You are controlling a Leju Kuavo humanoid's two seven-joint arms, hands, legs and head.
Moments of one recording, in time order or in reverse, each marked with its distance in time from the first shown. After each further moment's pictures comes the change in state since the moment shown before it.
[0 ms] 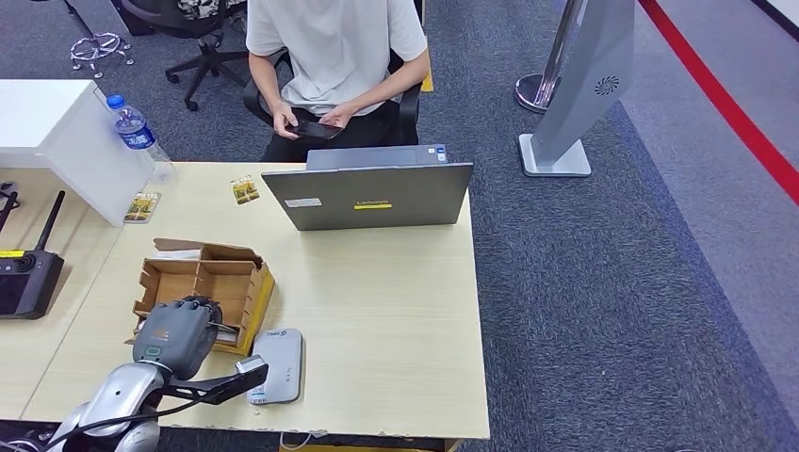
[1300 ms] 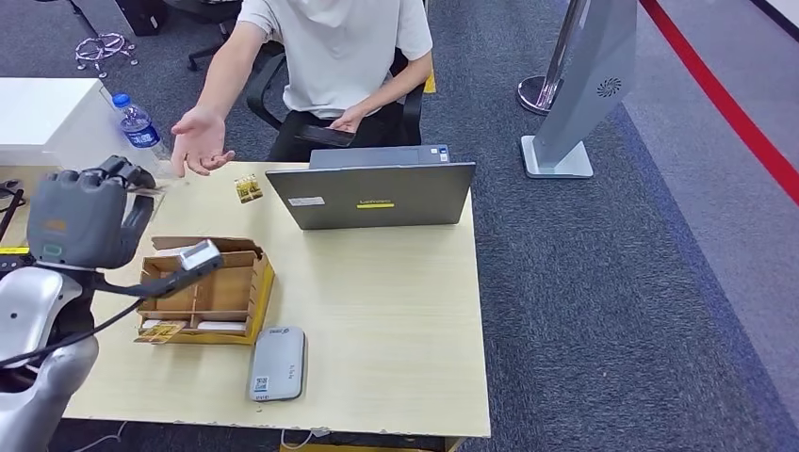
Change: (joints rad) left arm -0.347 0.089 0.069 -0.221 0.002 0.054 0.009; right arm -0.017 0.016 -0.083 -0.023 0.166 -0.006 -0.042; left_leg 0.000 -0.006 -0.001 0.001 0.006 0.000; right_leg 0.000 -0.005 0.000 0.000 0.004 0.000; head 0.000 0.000
